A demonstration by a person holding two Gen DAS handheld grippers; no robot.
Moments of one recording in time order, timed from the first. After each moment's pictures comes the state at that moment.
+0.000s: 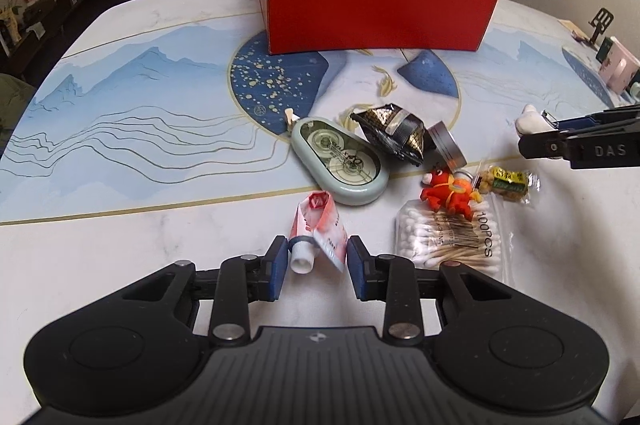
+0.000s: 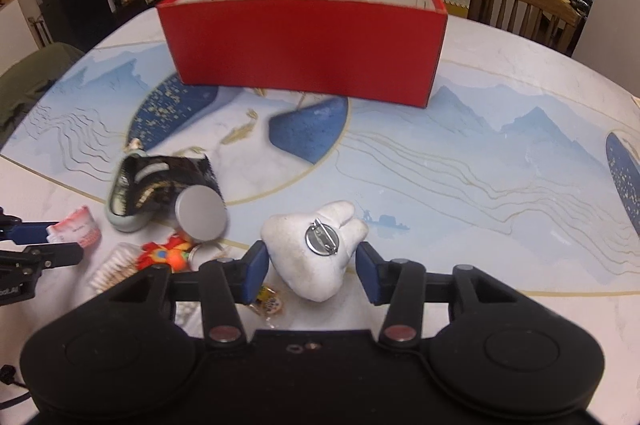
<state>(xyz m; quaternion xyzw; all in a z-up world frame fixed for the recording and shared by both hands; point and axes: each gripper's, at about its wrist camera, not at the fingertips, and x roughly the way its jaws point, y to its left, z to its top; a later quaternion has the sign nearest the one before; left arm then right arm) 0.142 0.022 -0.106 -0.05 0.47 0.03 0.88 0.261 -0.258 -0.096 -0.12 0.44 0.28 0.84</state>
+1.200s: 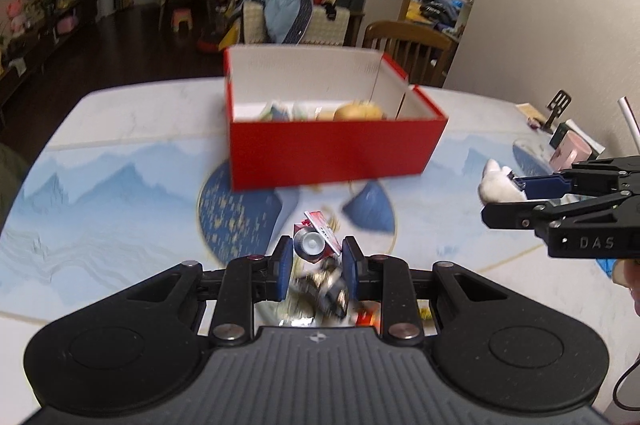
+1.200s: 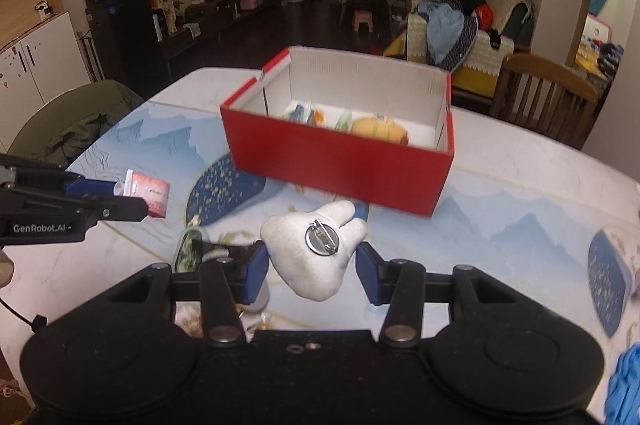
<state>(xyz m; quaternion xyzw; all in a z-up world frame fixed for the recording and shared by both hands) 0.180 0.017 -0.005 -0.08 0.37 -0.01 0.92 0.265 -0.253 -0.002 -0.14 0.37 0.35 0.85</state>
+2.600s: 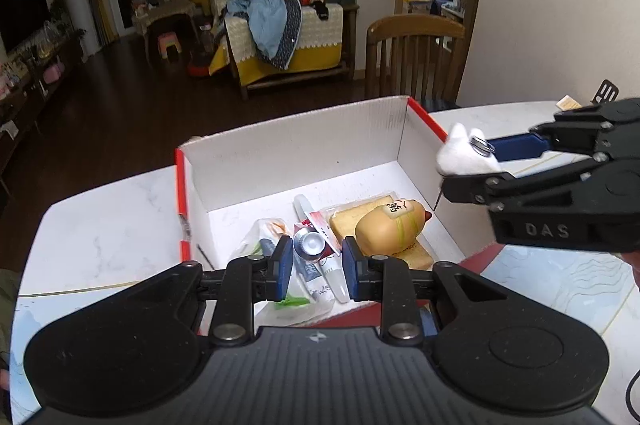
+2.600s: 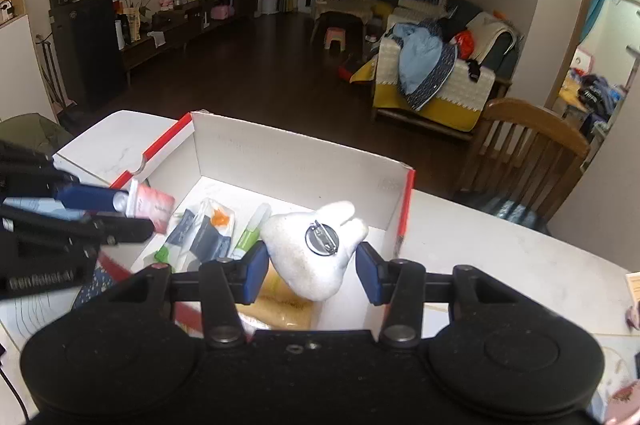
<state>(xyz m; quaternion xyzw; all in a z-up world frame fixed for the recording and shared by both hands) 0.384 0.010 -0.003 0.01 0.39 -0.01 0.92 0.436 -0.185 -0.019 -0.16 0.35 0.31 0.87</state>
